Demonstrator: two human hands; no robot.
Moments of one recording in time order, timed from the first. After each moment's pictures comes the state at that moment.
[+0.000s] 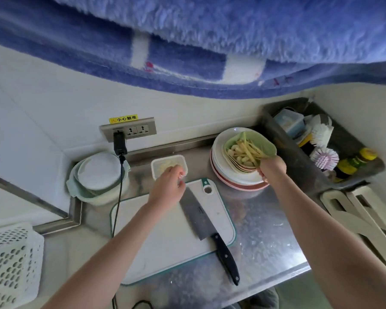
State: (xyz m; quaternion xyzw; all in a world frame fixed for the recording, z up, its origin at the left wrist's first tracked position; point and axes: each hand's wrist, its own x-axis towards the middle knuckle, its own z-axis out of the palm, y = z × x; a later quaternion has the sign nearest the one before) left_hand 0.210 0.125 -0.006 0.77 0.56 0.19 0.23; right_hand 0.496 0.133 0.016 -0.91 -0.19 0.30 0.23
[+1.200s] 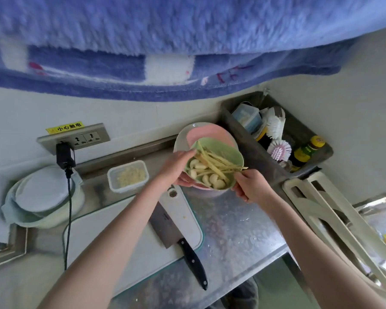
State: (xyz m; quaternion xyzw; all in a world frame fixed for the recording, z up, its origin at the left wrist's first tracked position) left_hand 0.343 0.148 0.043 0.48 0.52 0.17 0.69; right_hand 0.516 0.043 0.037 -0.79 -0.33 0.40 0.32
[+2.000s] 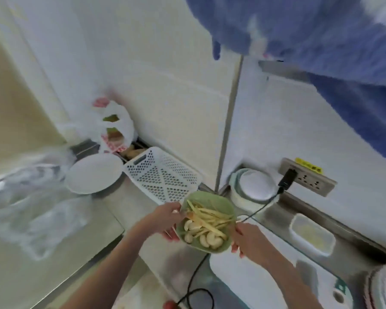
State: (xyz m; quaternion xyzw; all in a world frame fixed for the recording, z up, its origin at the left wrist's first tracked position) left_hand -0.017 -0.081 0.049 0.27 0.78 0.29 0.48; right_hand 0.187 0.056 0.024 -0.39 -0.80 0.46 -0.04
